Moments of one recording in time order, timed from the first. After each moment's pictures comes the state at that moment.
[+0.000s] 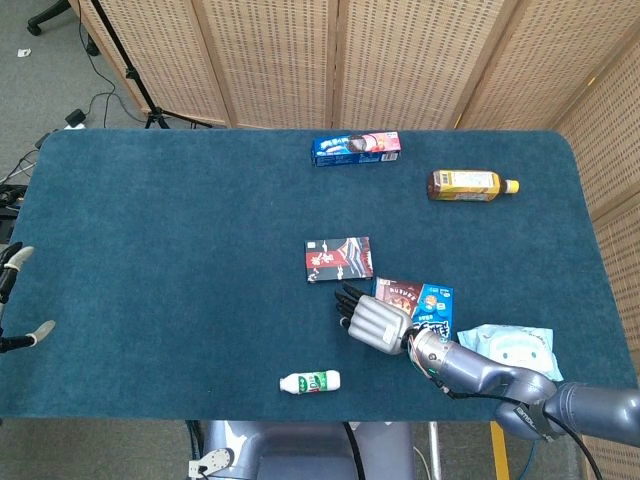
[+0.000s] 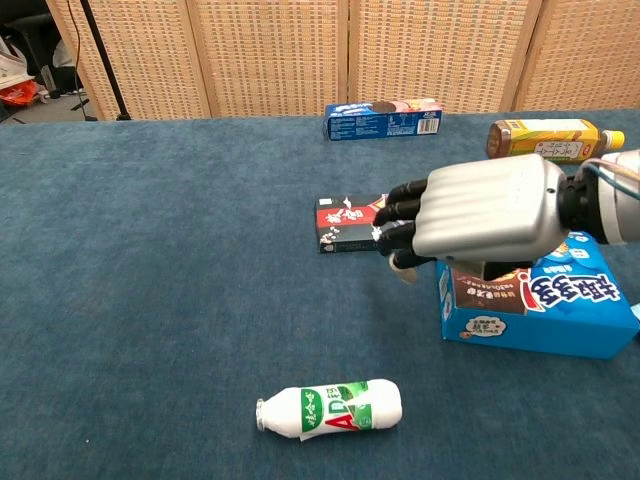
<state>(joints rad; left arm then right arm) -0.17 -0.89 -0.08 -1.77 1.38 1.34 -0.17 0.97 -1.24 -0.04 -1.68 -1.54 0.73 -0.66</state>
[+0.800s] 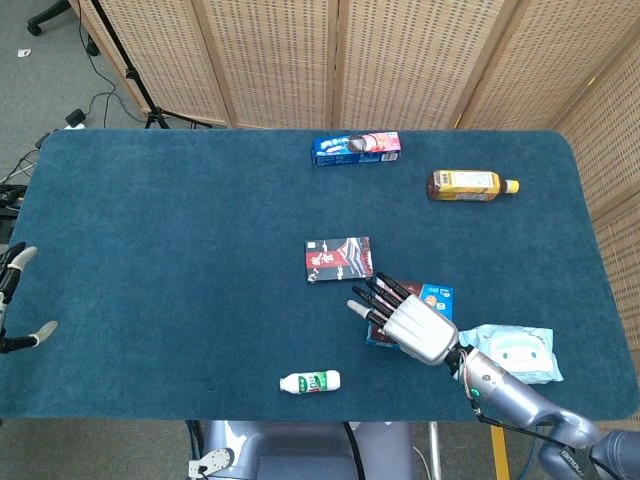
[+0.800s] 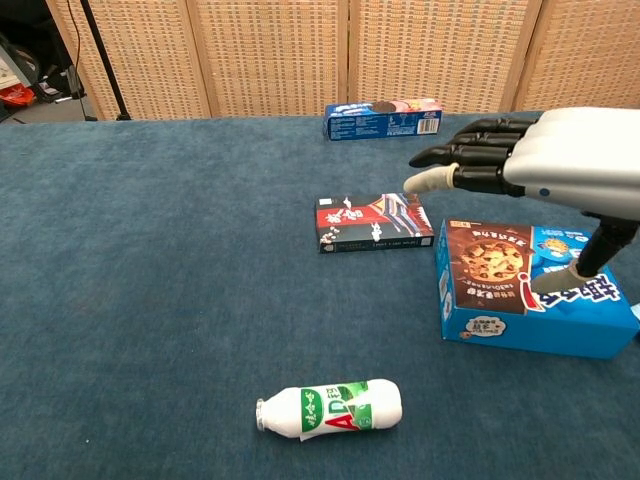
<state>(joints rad) -0.17 -0.89 -0.08 -1.78 1.39 1.35 -0.15 0.71 -1.21 -0.08 -1.68 -1.69 1.11 -0.36</state>
